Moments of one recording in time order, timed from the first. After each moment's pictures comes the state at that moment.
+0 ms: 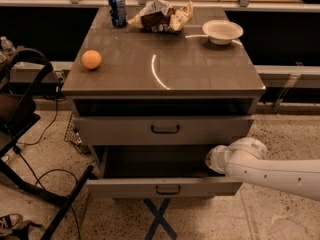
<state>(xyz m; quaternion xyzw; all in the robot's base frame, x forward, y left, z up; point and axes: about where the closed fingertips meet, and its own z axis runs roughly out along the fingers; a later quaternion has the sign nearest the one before) 0.594 -0.213 0.480 -0.63 0.72 -0.12 0.27</state>
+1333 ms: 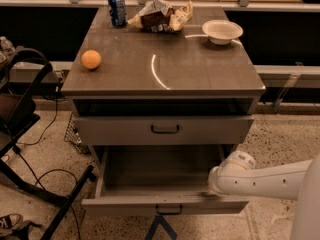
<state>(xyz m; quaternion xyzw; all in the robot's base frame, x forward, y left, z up) 0.520 -0.216 0.405 -0.66 0.73 -0.08 0.14</state>
